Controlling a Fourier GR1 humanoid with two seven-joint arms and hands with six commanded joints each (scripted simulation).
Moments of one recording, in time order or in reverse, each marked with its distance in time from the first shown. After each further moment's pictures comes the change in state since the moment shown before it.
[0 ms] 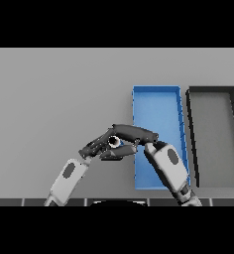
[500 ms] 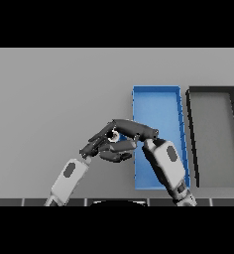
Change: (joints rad) left arm 0.000 -0.012 0.009 0.029 0.010 0.027 0.057; right arm -0.039 0.059 -0.066 0.014 -0.027 -0.009 0.047
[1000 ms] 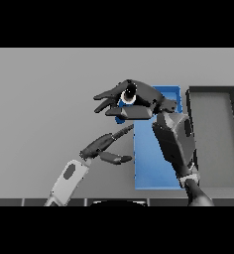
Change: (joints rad) left arm 0.018 0.007 -0.019 -0.017 -0.018 0.013 0.019; right arm -0.382 -0.105 -0.220 0.066 -0.392 -0.271 0.166
